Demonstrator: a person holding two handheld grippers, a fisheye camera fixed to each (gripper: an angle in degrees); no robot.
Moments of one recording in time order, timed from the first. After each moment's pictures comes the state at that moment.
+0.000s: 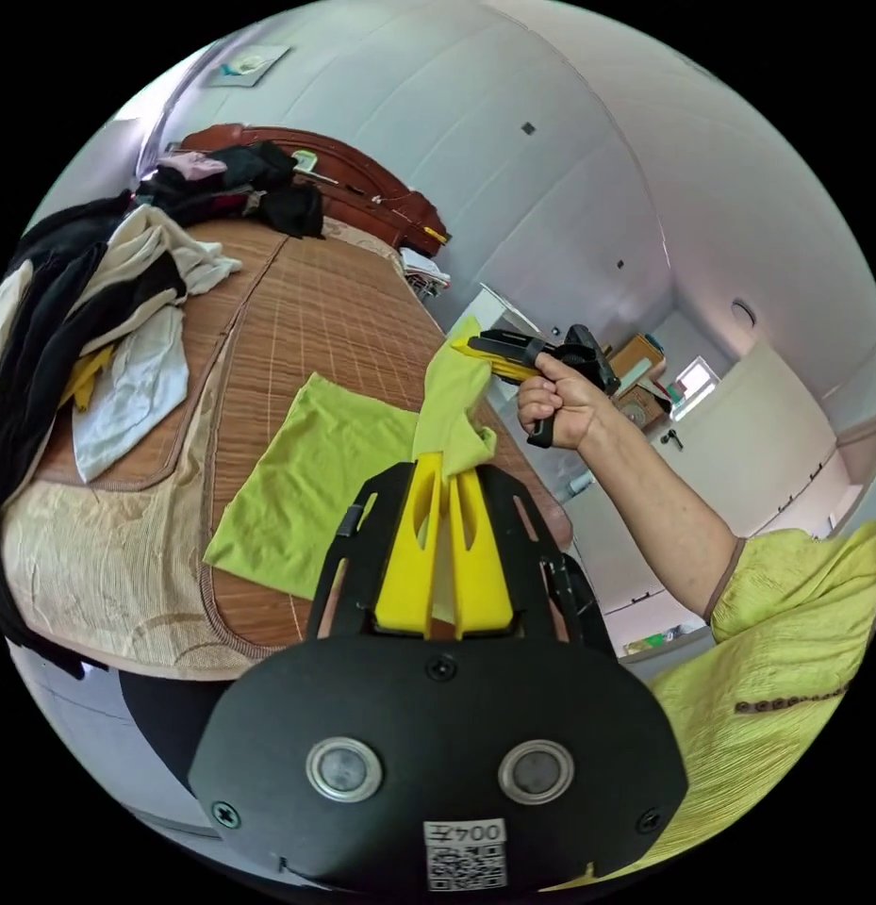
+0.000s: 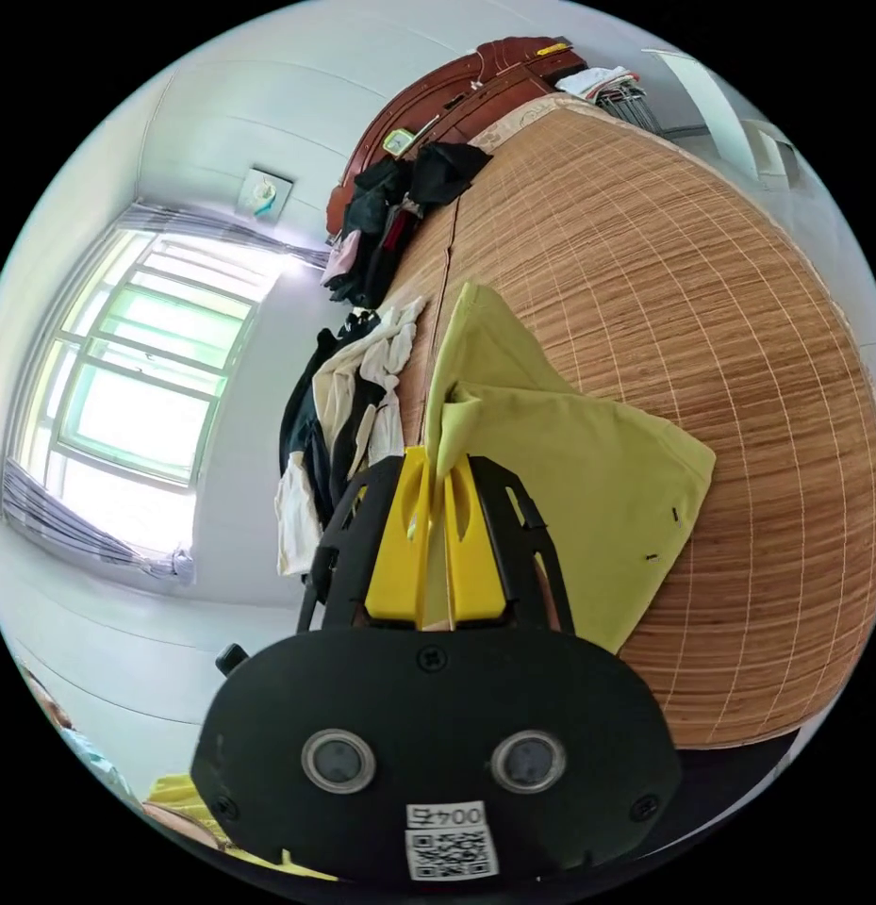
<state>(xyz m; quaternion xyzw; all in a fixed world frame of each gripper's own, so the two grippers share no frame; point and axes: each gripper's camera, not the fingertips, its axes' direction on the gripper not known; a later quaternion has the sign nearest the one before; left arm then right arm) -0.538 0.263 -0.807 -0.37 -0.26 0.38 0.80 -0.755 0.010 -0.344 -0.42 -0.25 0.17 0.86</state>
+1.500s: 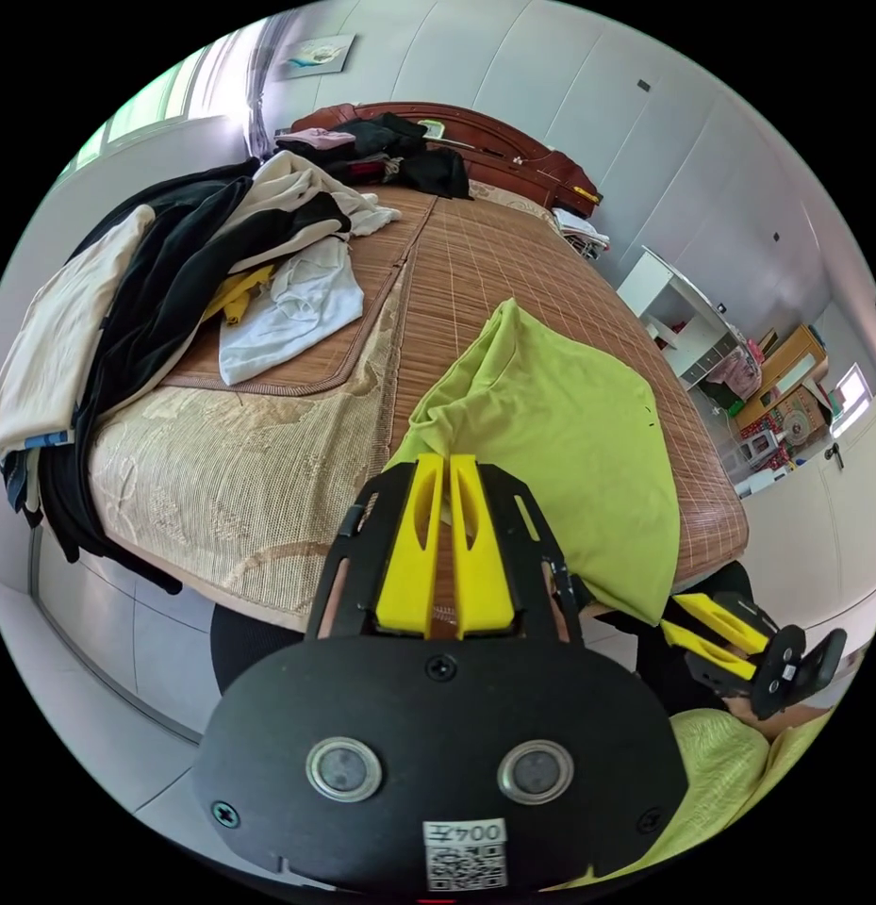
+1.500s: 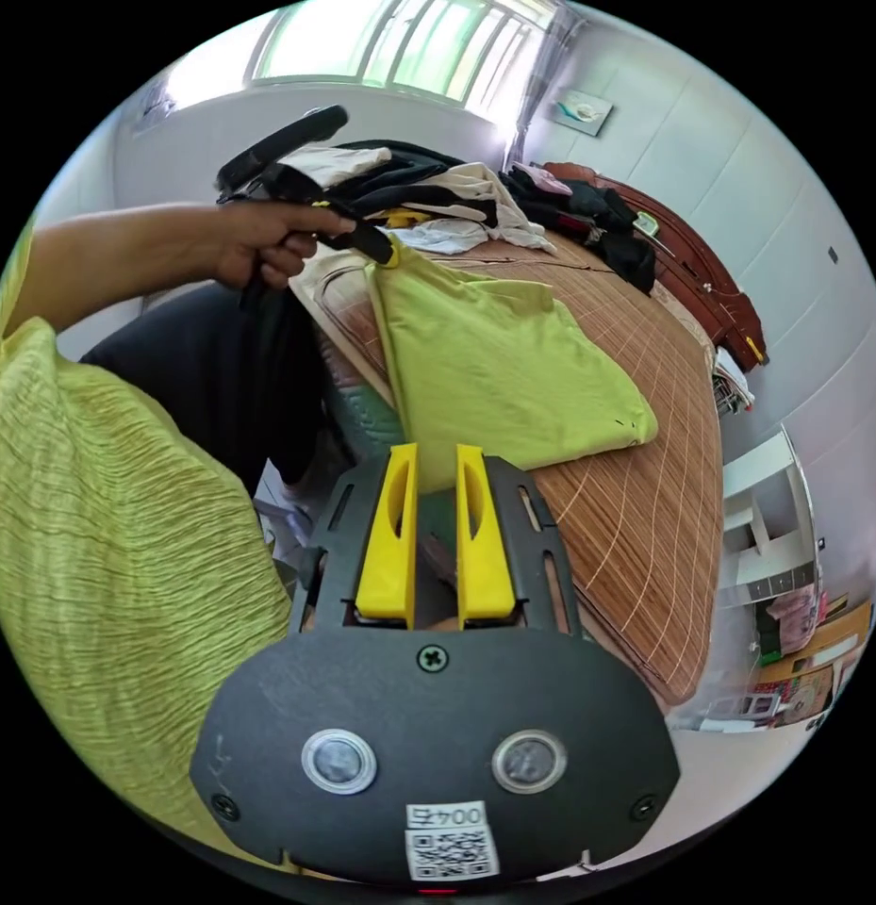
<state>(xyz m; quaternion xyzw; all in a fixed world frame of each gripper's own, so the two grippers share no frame) -0.605 0.299 -0.800 -0.29 -0.49 0.41 0.71 -0.913 0.027 -0.691 -0.32 -0.14 -0.41 0.84</state>
